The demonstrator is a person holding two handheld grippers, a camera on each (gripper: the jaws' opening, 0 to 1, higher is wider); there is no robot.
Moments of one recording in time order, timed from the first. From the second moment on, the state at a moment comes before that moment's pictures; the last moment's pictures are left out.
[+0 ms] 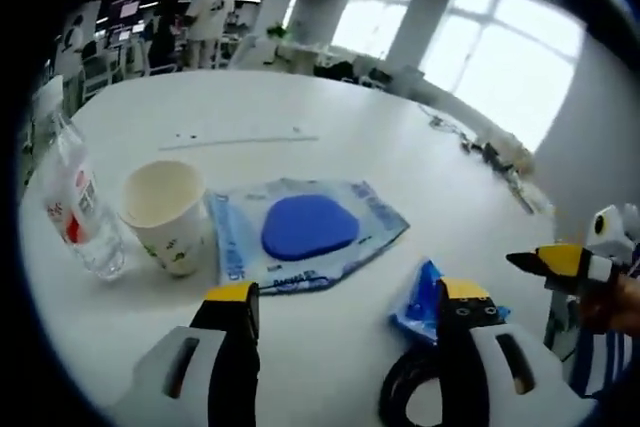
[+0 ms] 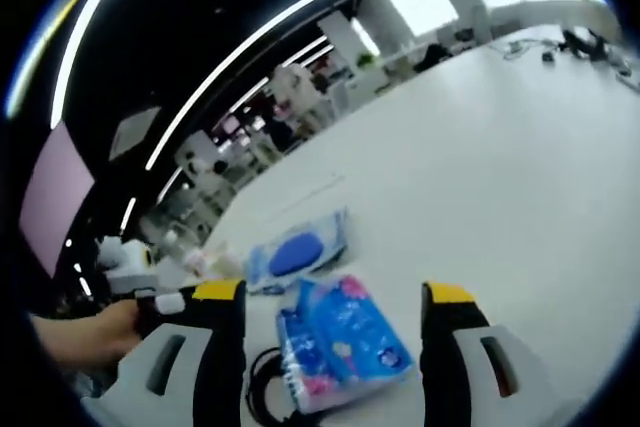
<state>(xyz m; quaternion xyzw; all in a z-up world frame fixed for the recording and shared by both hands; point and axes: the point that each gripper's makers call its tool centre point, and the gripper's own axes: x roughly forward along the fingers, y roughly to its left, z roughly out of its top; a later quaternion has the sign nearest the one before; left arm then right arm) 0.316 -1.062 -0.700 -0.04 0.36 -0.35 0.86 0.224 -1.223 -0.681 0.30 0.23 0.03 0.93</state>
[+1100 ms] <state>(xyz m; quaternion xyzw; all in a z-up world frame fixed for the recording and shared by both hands) 0.302 -1.107 -0.726 0.00 0.39 -0.47 0.79 0.184 -1.187 -0.733 0.38 0.30 -0.02 0.88</state>
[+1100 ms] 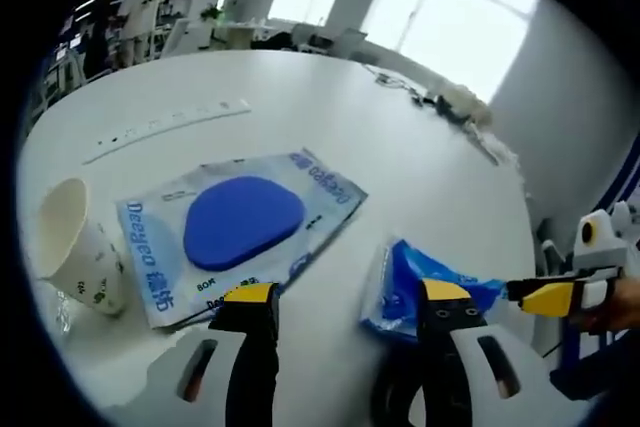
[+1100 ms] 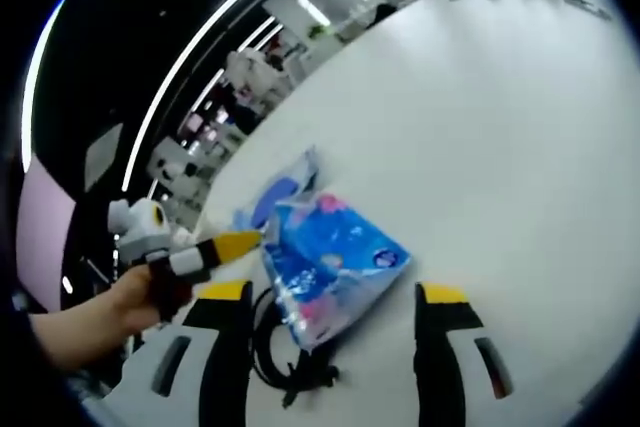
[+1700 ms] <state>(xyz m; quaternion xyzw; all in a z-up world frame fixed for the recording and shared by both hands) 0.289 -1.120 -0.736 -0.02 0.40 -0.50 0.77 0.183 -1.189 -0.744 0.38 0.32 -0.04 0.87</state>
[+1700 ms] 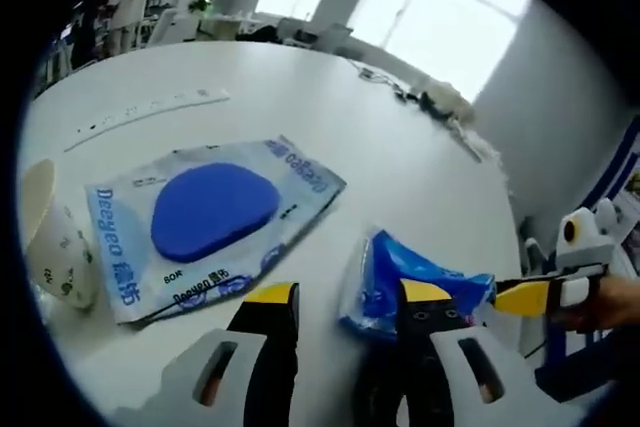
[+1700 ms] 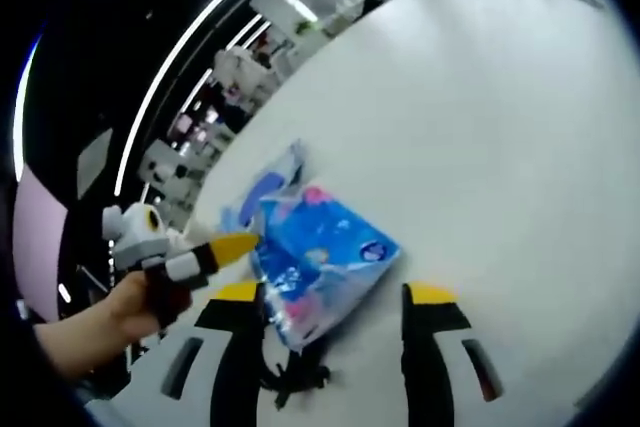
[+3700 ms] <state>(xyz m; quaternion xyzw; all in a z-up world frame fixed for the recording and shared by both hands) 0.282 -1.162 -0.684 0.02 0.37 -0.46 0.81 0.256 -1.290 -0.674 0.29 0.31 0.04 0.91</state>
